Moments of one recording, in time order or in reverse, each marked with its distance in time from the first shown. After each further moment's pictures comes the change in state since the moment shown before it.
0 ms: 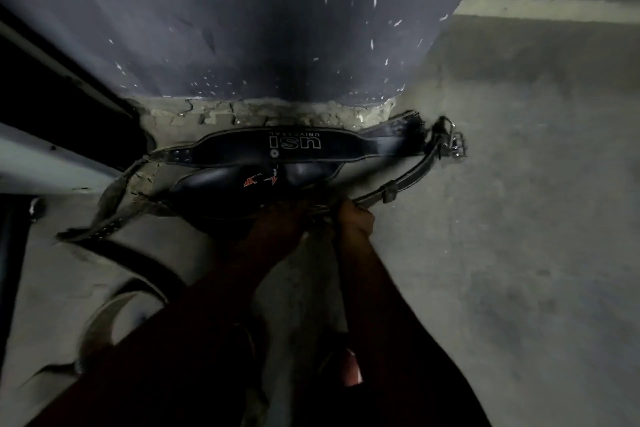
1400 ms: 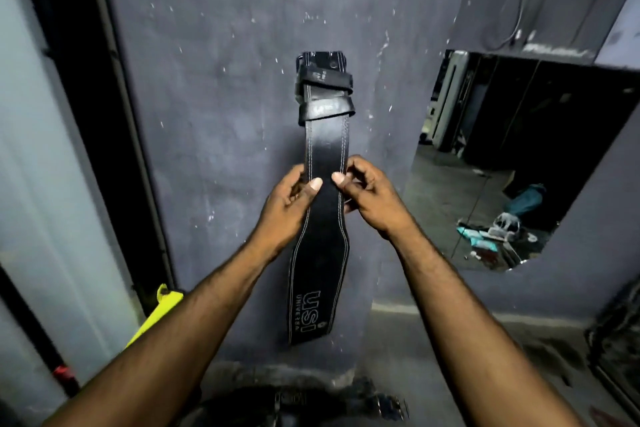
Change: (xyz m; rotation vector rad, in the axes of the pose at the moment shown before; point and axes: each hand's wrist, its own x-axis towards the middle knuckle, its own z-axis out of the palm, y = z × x) left_hand -0.296 0.444 -0.720 -0.915 0.735 0.653; right_hand -0.705 -0.379 -0.471 0.198 -0.209 -1.635
